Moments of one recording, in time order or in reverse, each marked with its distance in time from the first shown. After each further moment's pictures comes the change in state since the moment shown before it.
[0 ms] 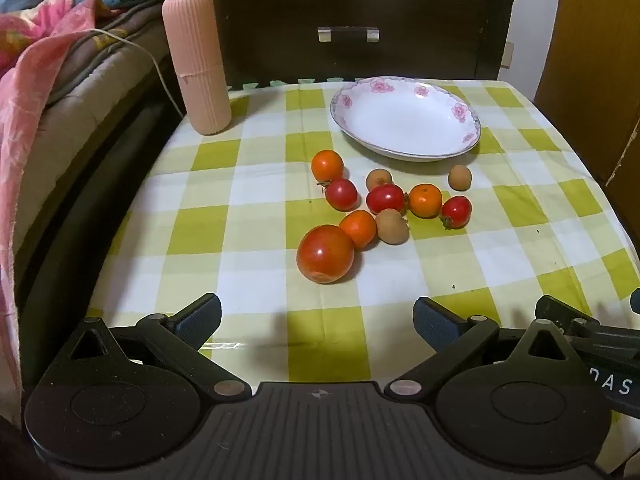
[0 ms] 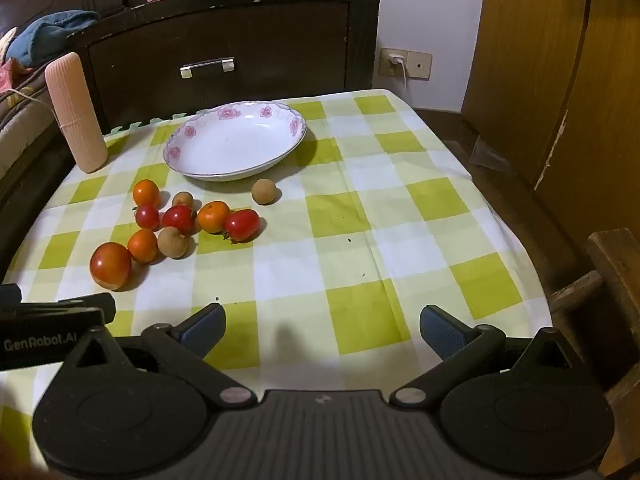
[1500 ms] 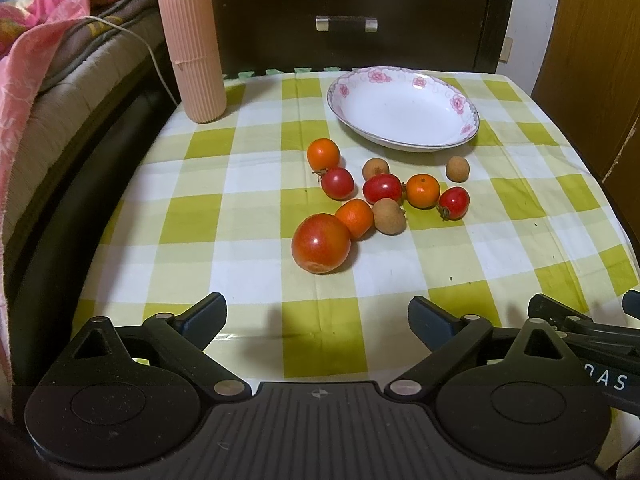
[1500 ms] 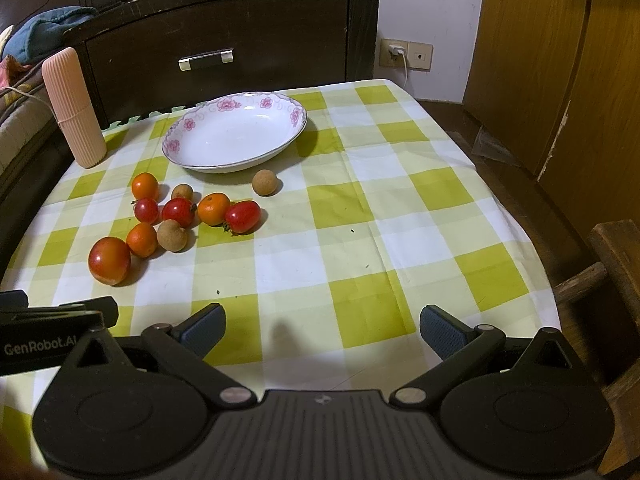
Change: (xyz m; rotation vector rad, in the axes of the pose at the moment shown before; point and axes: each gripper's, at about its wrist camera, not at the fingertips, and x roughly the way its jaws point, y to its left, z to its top) left arm 0.006 -0.001 -0.005 -0.011 0.025 -0.009; right arm 0.006 0.001 -0.002 0.010 0.019 0.002
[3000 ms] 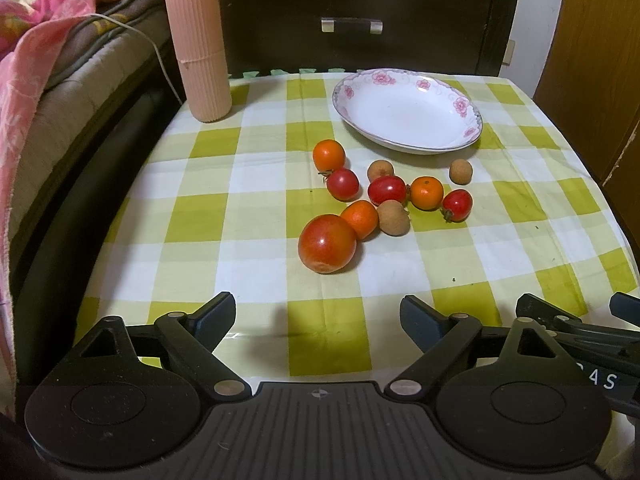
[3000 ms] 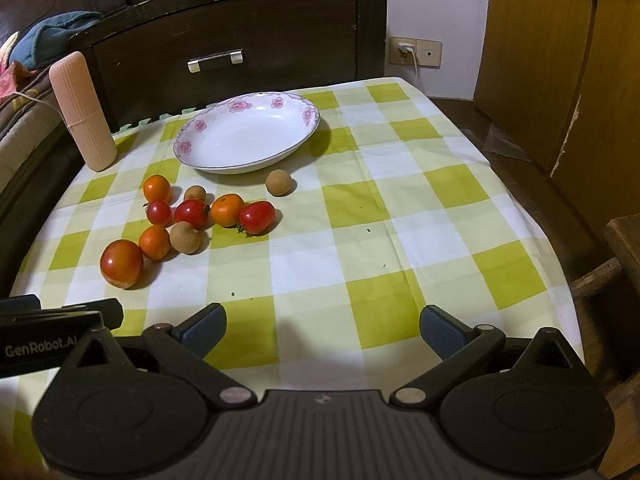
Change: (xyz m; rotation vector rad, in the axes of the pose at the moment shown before) left arm -0.004 0.010 0.006 -0.015 0.011 -0.009; right arm 0.004 0.003 0.000 0.016 0.007 0.042
